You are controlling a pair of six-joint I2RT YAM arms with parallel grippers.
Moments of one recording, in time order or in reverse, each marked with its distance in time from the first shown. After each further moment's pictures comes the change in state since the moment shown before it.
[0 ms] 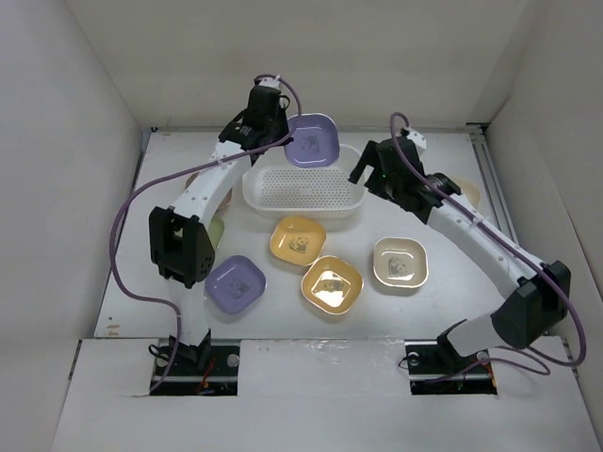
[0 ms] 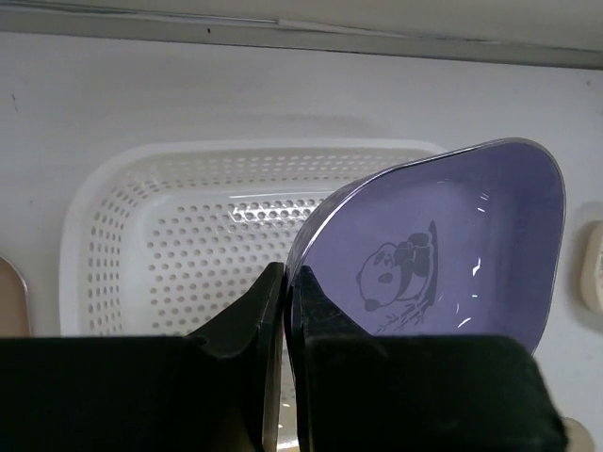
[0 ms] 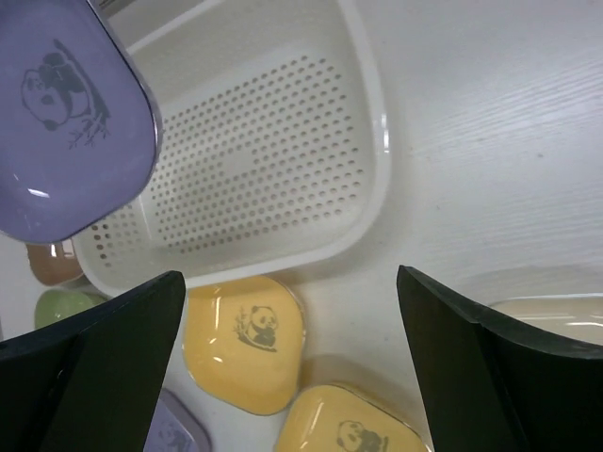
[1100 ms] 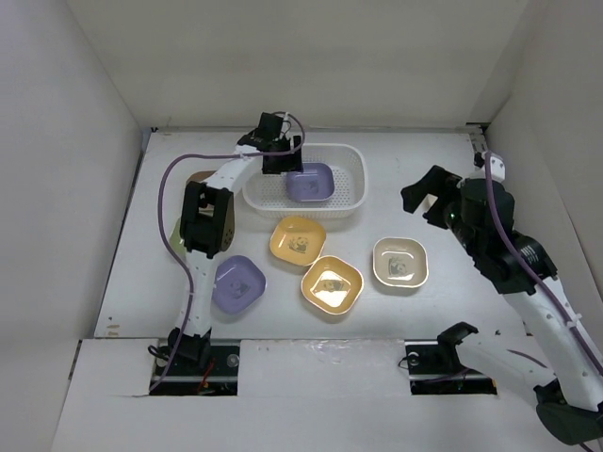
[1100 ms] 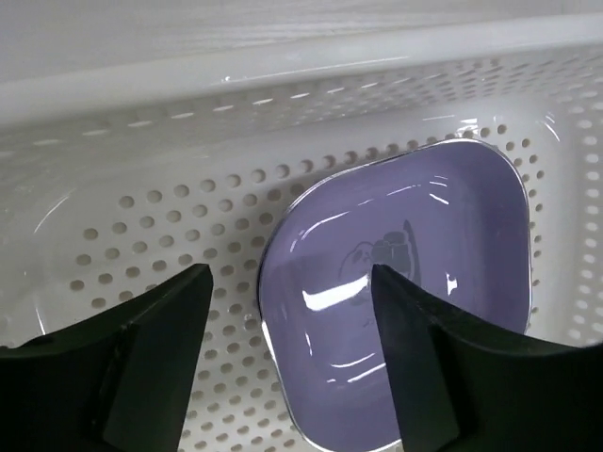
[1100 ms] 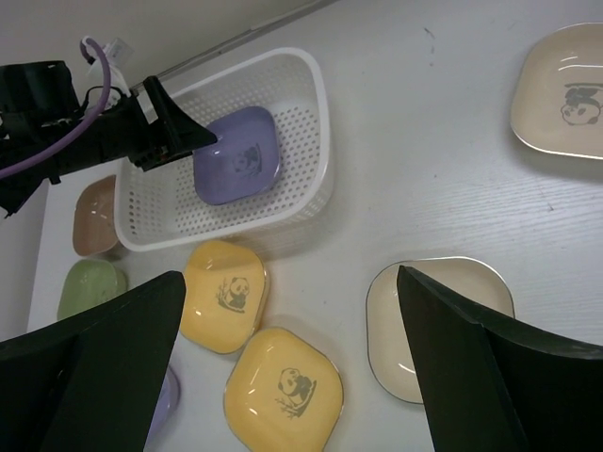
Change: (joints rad) left arm 0.098 0.426 0.122 -0.021 0.274 0.086; right arm -0.070 -0.629 -0.221 -0.135 -0.005 -0.172
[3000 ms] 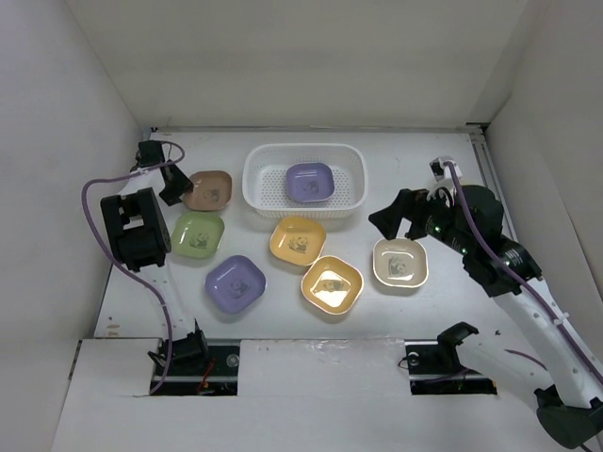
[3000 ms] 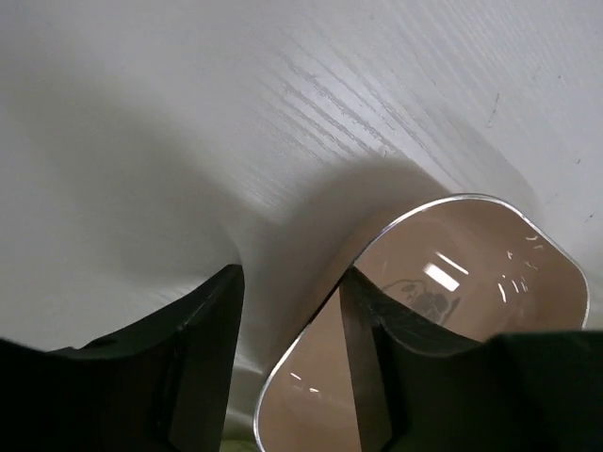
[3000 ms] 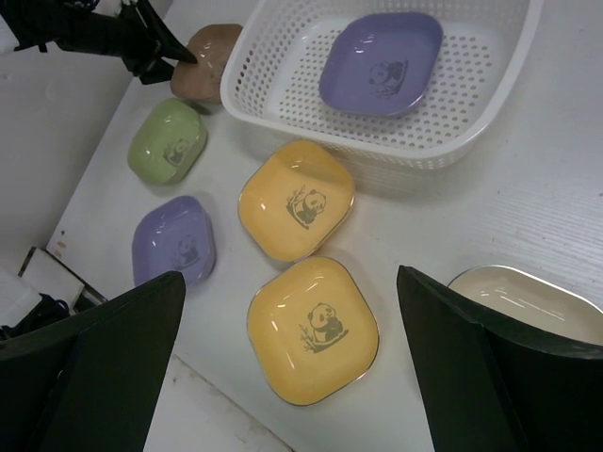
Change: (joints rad) left arm 0.593 -0.258 -0.520 0.137 -0.086 -0.182; right arm -0.005 -0.026 -0.143 0.170 -0.506 -0.211
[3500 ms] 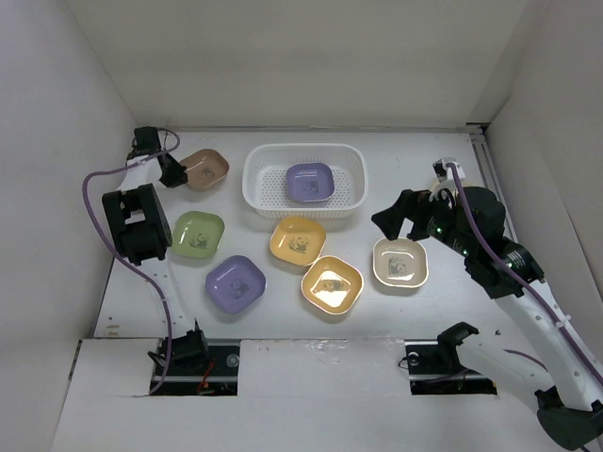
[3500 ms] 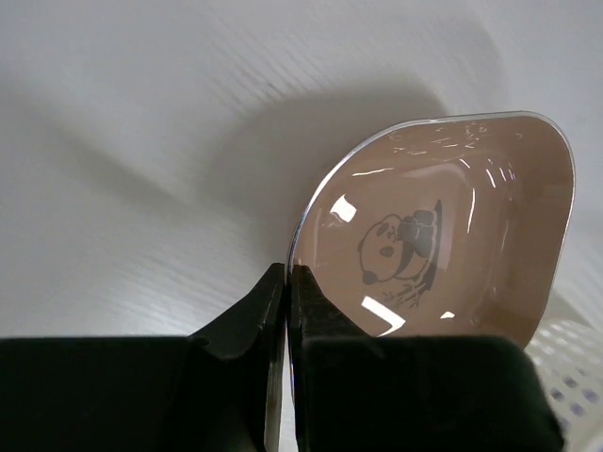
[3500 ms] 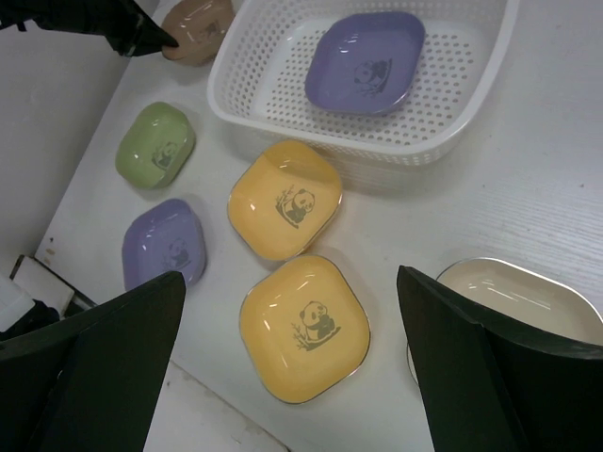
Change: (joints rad) left arm 0.000 0.111 0.220 -0.068 0.035 -0.056; right arm 0.000 -0.017 0.002 -0.022 0.028 0.001
